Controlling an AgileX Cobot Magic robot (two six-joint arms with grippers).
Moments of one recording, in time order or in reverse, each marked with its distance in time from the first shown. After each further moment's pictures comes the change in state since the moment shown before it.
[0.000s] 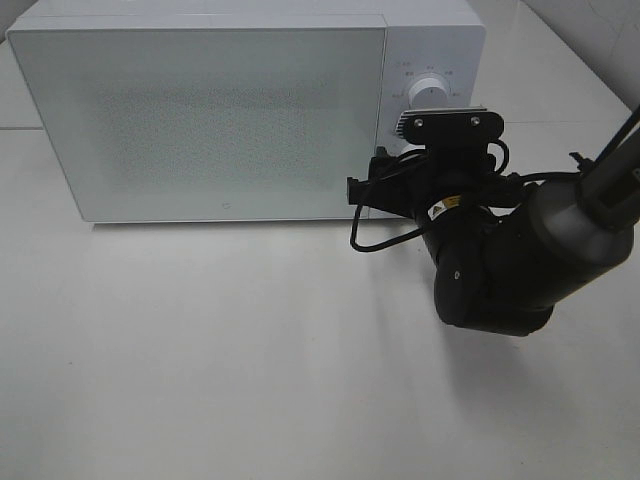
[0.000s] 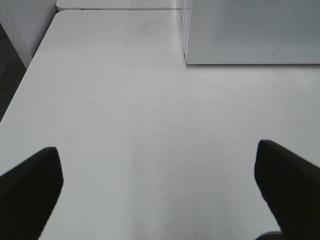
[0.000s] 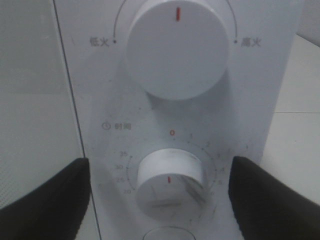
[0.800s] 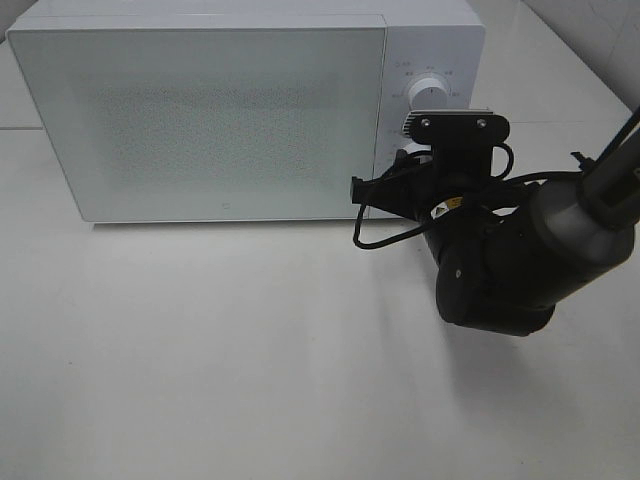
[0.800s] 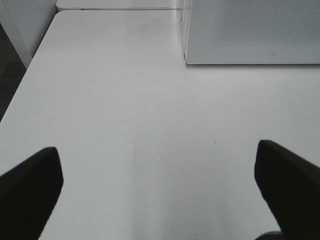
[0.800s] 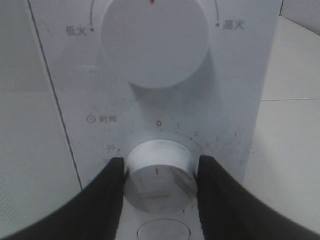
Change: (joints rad) left arm 0.000 0.000 0.000 0.000 0.000 0.000; right arm -0.003 0.000 0.000 0.019 0.015 0.030
